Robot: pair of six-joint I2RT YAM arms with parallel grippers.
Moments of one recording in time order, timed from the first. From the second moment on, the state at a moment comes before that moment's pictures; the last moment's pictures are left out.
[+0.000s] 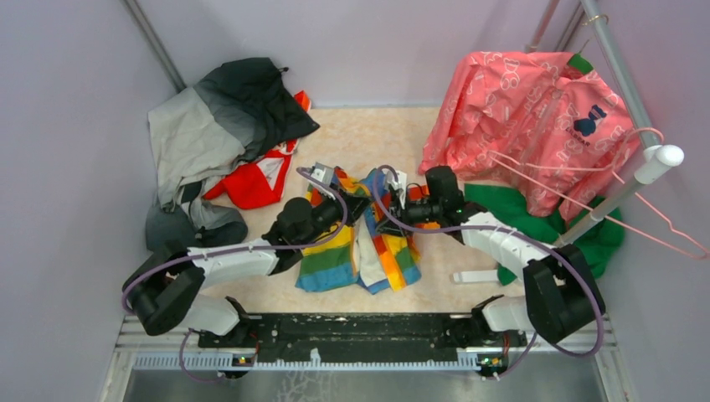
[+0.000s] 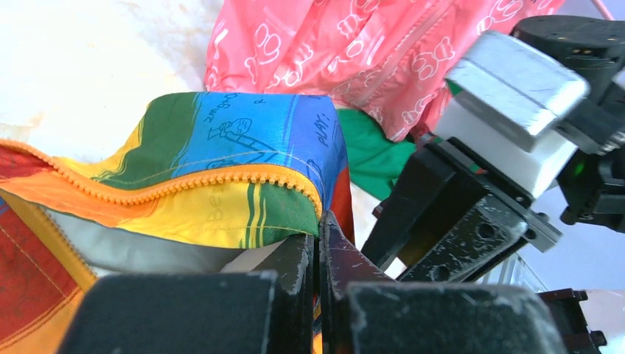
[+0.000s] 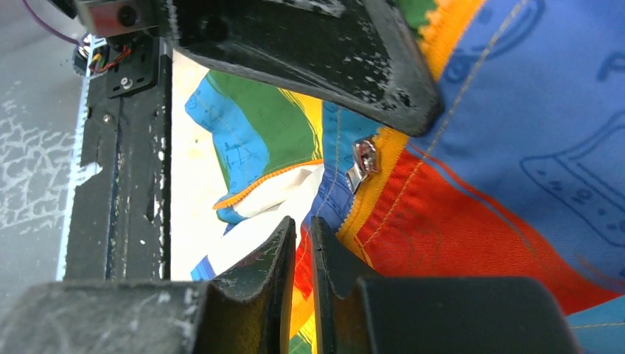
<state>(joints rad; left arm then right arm) -0.85 1.38 0.58 0.82 -0.03 -0.58 0.46 1.30 0.71 -0.01 -0.95 -0.28</state>
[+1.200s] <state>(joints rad) -0.85 1.41 0.48 1.24 0.15 -0.53 0.35 1.27 0.55 0.73 -1.12 0.45</state>
